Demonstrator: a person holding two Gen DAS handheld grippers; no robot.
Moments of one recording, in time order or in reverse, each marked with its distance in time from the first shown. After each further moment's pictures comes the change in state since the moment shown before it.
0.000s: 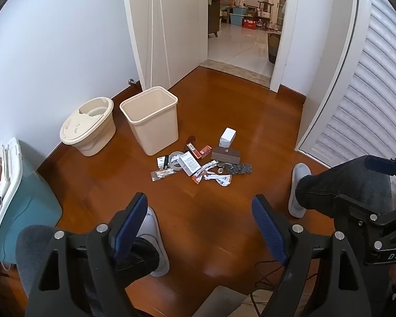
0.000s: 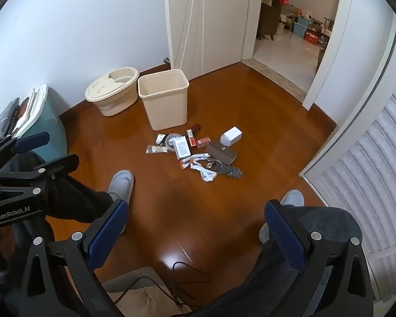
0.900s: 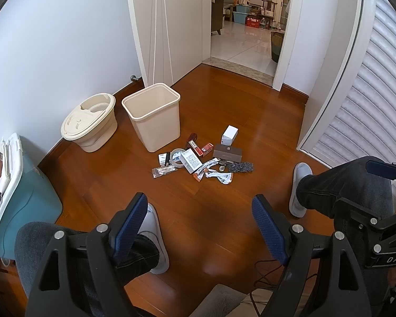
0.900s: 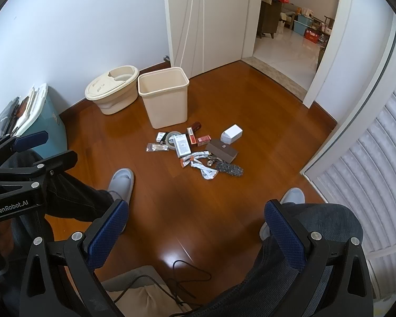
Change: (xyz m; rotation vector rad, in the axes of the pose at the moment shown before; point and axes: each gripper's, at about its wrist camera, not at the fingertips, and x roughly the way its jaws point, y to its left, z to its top) left arm 0.005 0.001 -0.002 -0.015 0.025 -0.005; right arm 0.009 0.001 -0.003 0.005 0.017 0.007
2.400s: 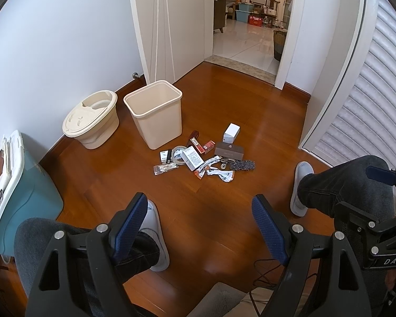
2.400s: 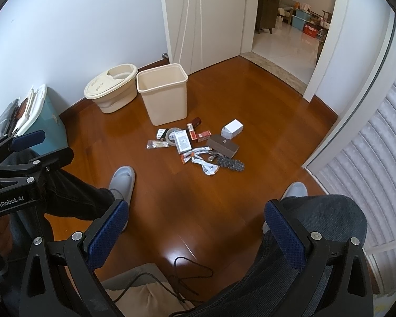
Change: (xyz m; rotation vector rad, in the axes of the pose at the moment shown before) left arm 0.001 0.000 -0.001 -0.010 0.012 0.007; right arm 0.004 -0.004 -0.003 0.018 0.019 0.013
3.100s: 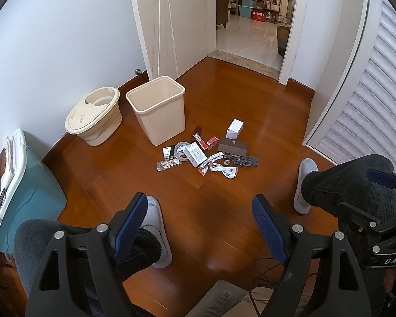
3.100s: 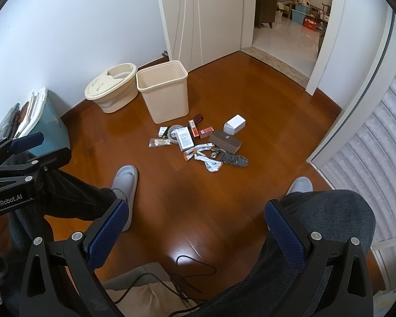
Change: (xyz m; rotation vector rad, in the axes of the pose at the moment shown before) left arm 0.007 -0.006 0.005 0.000 0.033 0.031; right arm 0.012 -0.014 -0.003 0.035 0.013 0.033
